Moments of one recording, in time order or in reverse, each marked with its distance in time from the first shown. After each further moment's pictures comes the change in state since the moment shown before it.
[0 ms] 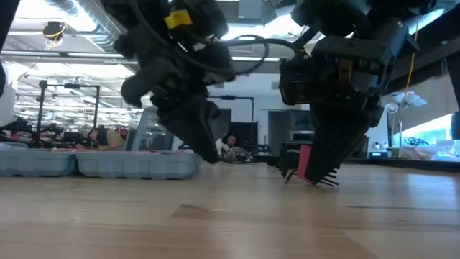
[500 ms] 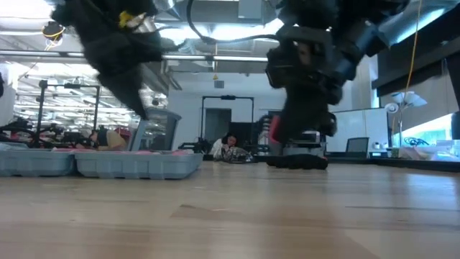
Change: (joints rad) left arm 0.074 -0.567 -0.294 -0.344 -0.200 -0.362; right arm -0.163 -0.101 -0.001 0.003 -0.045 -0.057
